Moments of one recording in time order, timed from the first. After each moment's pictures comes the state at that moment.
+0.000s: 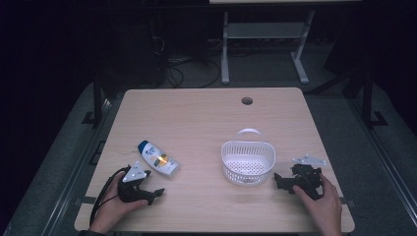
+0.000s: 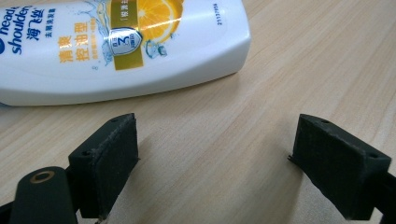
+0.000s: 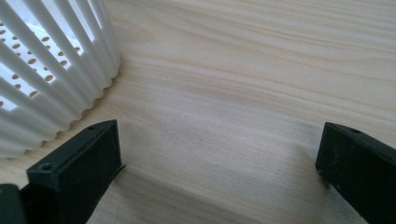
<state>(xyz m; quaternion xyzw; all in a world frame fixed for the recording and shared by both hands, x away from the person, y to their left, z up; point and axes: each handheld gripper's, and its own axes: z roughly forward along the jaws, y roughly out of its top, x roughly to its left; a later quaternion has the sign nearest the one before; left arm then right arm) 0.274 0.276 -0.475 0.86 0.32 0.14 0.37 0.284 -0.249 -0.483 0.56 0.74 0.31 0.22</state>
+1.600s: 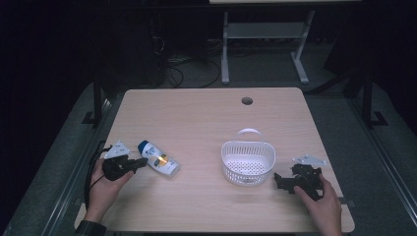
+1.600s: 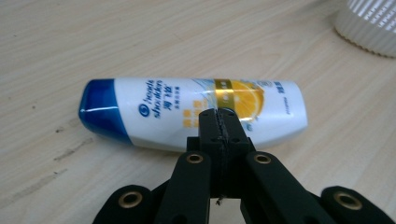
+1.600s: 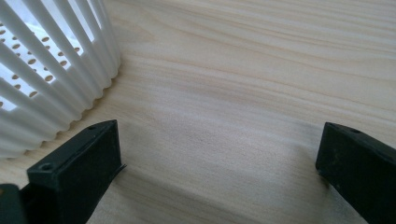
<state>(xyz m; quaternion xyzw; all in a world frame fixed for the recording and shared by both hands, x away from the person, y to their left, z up) 0.308 0.307 -0.423 0.82 0.39 0.16 0.40 0.284 -0.249 -0.483 0.56 0.74 0.31 0.22</state>
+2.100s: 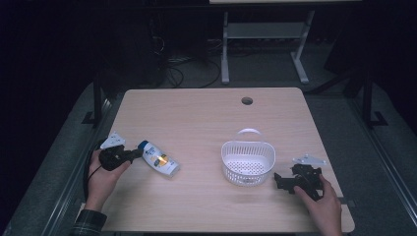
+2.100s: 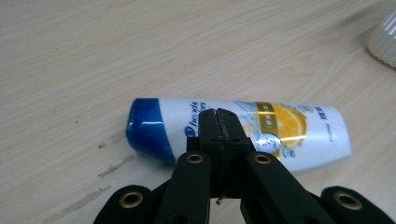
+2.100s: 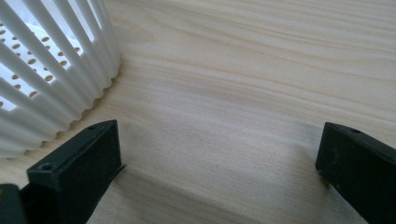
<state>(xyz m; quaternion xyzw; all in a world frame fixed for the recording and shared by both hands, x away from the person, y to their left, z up) 0.332 0.318 -0.415 0.80 0.40 0.18 0.40 0.284 -0.249 -0.483 0.56 0.74 0.31 0.22</state>
